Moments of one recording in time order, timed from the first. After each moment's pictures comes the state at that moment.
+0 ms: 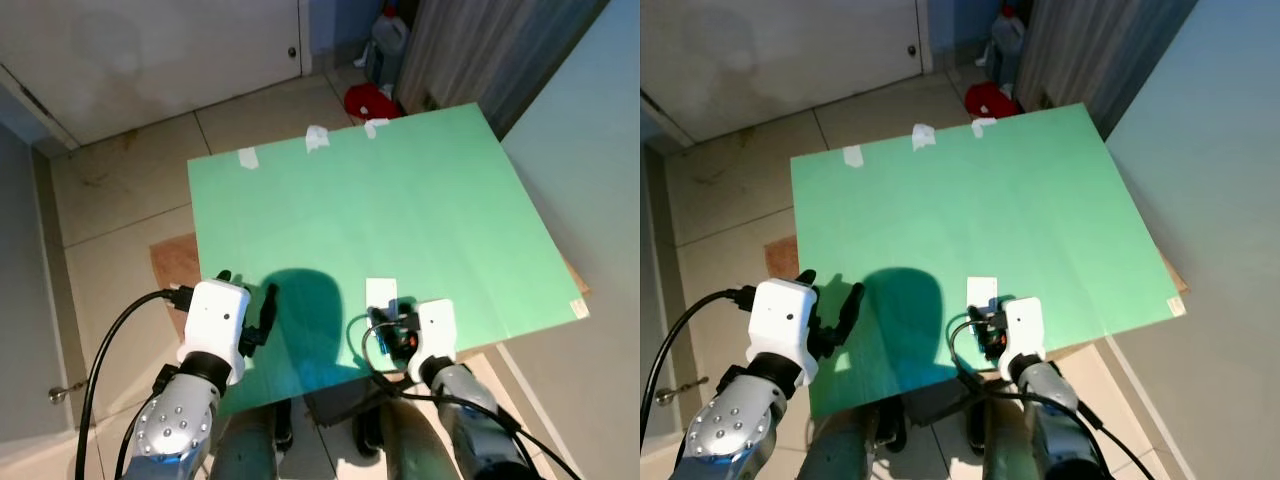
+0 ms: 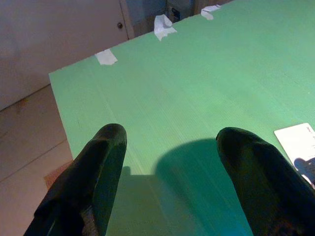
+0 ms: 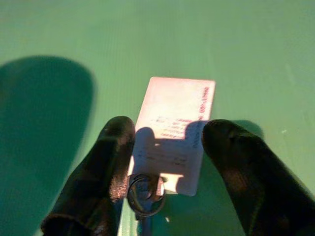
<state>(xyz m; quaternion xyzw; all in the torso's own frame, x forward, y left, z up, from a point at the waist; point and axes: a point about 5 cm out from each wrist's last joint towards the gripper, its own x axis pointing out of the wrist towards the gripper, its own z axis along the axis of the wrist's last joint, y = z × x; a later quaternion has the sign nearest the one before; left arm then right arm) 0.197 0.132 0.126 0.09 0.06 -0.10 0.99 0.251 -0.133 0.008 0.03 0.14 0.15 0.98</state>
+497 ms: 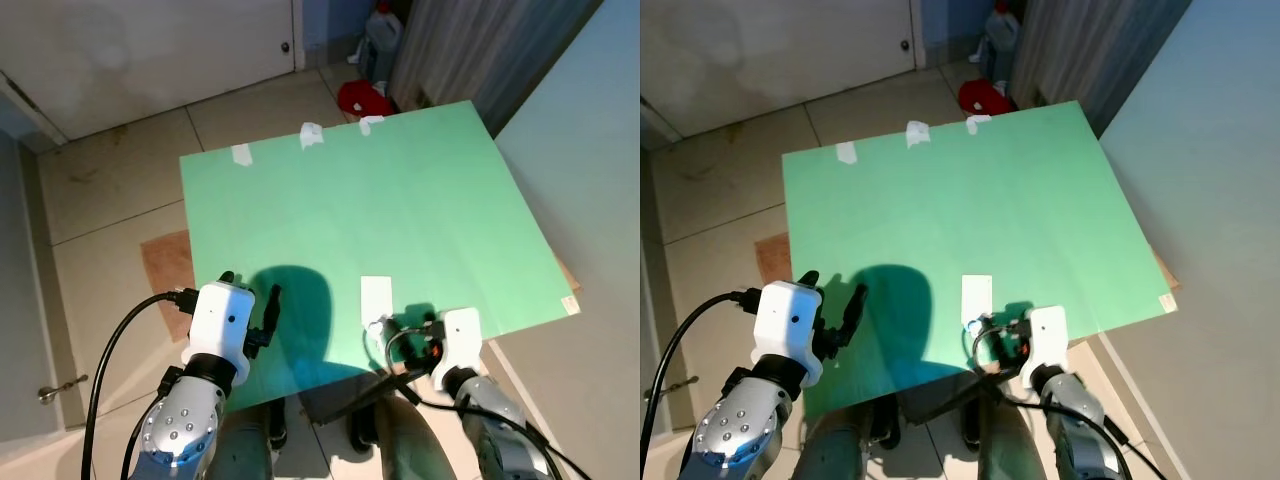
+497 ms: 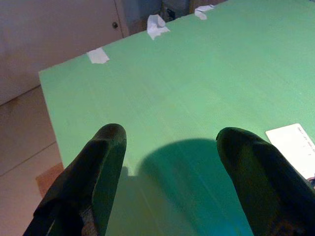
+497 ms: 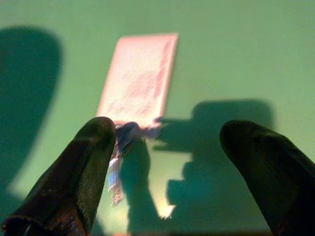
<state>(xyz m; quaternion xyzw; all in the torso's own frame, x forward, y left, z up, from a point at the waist) 0.197 0.126 0.126 0.09 0.05 -0.10 0.99 0.235 -0.153 0.003 0.06 0.19 0.16 0.97</state>
